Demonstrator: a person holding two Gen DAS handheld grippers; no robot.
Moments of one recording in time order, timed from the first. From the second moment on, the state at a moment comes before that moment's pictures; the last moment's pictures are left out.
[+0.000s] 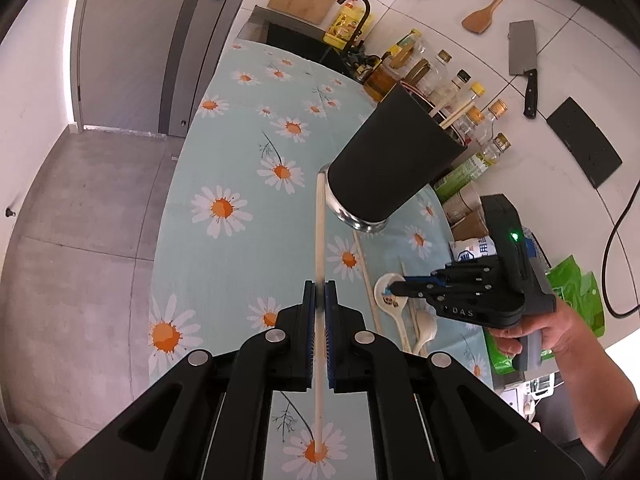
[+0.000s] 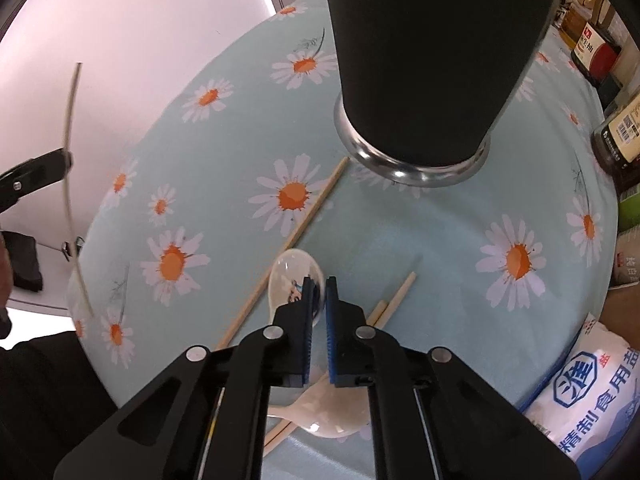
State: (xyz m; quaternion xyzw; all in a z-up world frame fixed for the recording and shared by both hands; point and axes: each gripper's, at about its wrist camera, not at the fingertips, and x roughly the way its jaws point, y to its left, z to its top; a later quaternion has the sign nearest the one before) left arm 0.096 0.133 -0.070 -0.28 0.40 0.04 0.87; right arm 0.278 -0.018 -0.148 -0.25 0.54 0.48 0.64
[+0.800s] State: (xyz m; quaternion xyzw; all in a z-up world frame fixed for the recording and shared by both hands) left arm 0.160 0.095 -0.021 -0.24 0.35 0.04 0.91; right arm 0.304 -0.096 -0.026 -0.06 0.40 0.51 0.75
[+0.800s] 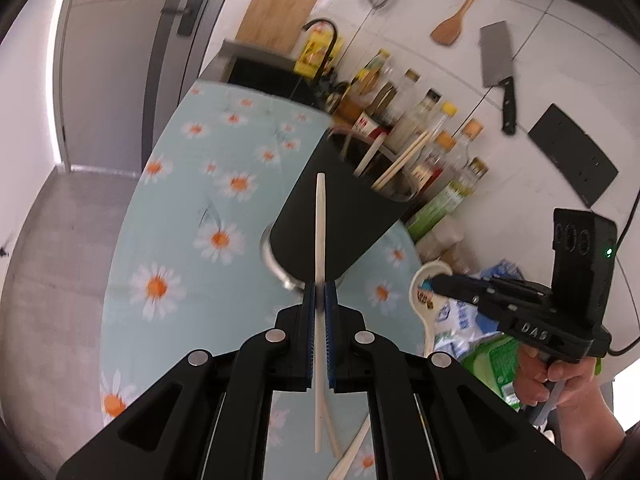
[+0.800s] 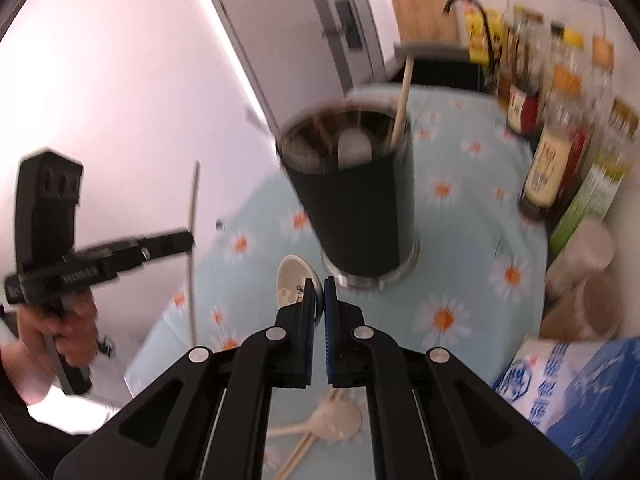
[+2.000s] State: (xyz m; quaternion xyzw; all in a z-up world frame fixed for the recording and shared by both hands) left arm 0.256 0.113 0.113 -0.18 0.16 0.01 0.97; right arm 0.376 -0.067 0.104 0.01 0.18 0.41 0.90
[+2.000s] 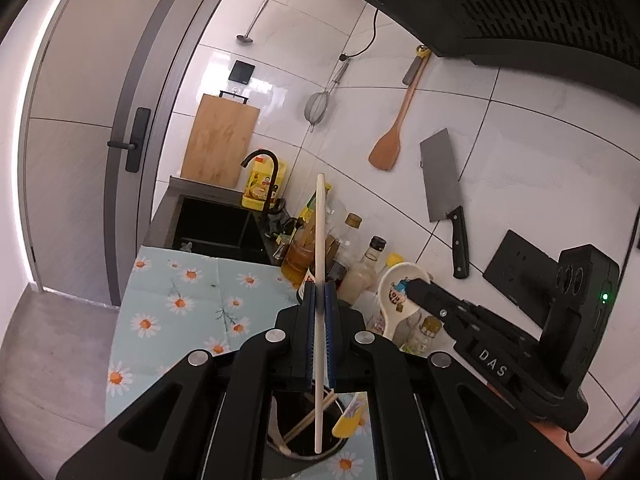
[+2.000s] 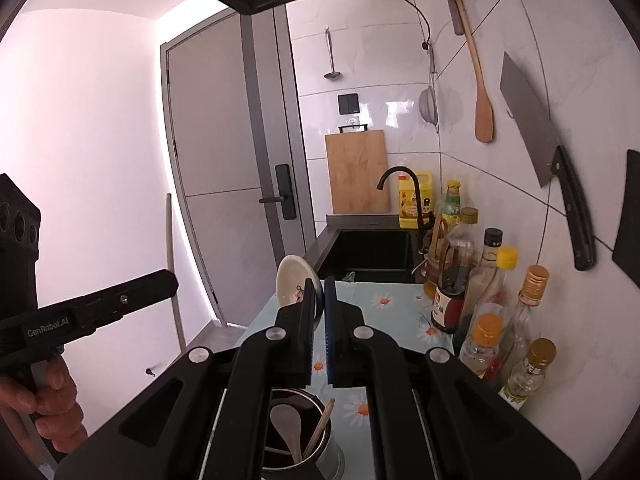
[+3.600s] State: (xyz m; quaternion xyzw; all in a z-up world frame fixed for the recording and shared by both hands) left arm 0.245 0.094 0.039 -0.19 0.22 -0.02 0.96; right arm 0.356 -0.068 0.038 0.03 0.26 0.41 0.87
